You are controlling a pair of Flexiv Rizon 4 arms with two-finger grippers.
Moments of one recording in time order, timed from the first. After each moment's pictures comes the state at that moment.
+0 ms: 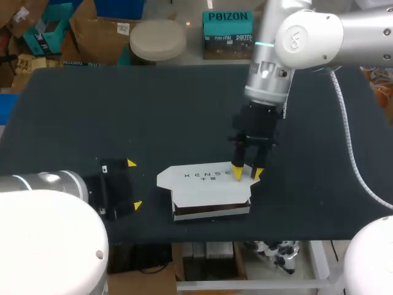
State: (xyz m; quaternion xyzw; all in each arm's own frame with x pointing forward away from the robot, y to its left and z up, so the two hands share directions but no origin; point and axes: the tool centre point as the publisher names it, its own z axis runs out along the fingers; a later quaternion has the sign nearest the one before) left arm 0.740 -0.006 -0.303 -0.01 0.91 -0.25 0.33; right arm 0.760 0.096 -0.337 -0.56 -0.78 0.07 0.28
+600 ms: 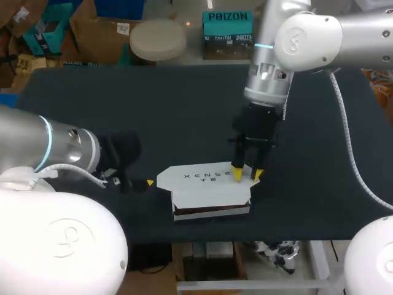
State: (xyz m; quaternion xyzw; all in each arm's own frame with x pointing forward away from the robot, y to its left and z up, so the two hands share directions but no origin) left arm 0.770 -0.023 -0.287 -0.18 0.92 -0.28 0.19; right arm 0.760 0.096 -0.340 -0.56 -0.77 0.07 0.28
